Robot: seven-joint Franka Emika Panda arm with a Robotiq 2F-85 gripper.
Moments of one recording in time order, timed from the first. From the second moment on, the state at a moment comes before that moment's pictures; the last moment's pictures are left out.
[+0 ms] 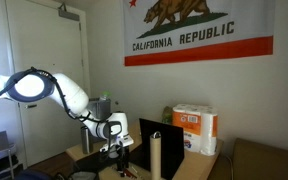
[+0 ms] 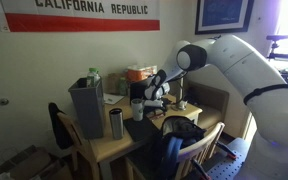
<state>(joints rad) 0.11 0.86 -0.20 -1.63 -0.07 2.44 1.03</state>
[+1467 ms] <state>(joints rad) 0.15 0.74 -0.19 -1.68 -0.07 2.37 0.95</state>
